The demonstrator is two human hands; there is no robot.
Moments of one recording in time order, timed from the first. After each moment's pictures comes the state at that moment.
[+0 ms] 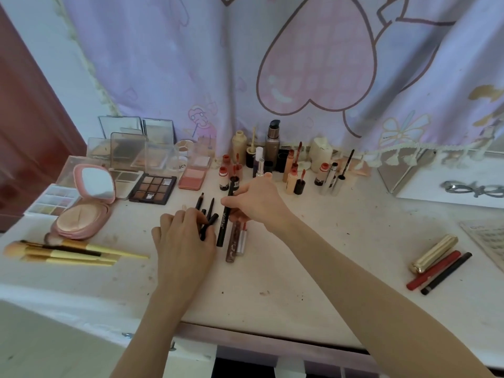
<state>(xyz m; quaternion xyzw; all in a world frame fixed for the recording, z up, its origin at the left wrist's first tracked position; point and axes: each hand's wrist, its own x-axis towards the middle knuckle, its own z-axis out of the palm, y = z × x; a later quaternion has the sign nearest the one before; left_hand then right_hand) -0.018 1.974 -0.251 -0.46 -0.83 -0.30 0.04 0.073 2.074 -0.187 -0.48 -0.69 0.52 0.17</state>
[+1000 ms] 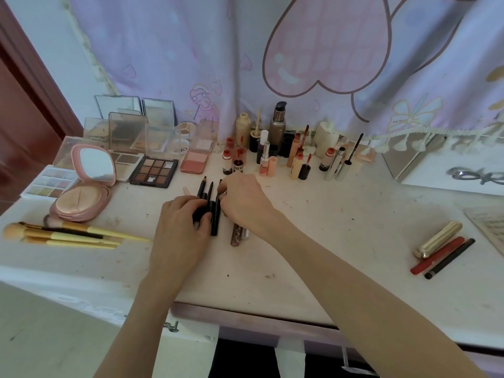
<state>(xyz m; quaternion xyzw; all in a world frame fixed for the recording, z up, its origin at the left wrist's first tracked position) -0.036 1.962 -0.254 -0.51 -0.79 -0.34 -0.03 0.046 2.055 -0.207 -0.44 -0.86 0.25 0.09</state>
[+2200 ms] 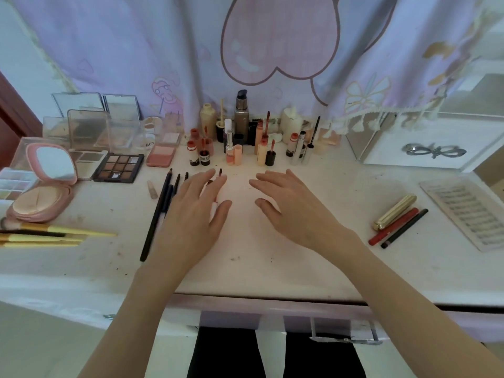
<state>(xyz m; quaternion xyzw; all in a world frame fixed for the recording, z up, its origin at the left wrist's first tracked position) 0.018 1.973 -0.236 -0.65 -0.70 -0.28 -0.01 0.185 2.048 -0.208 -0.37 -0.92 0.10 0.11</state>
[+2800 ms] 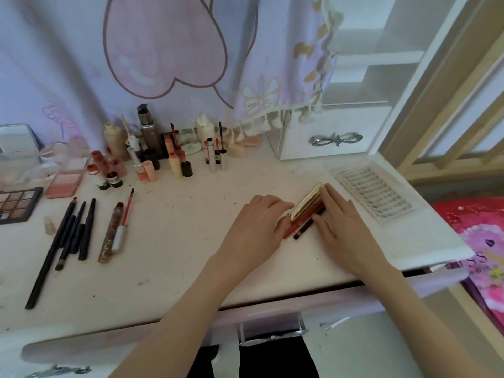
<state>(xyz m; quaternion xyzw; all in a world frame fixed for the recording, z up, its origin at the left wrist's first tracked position) 0.208 2.041 -0.242 -0.80 -0.53 -0.25 -0.13 0.386 2.046 -0.245 -0.60 -0.77 0.12 0.19</state>
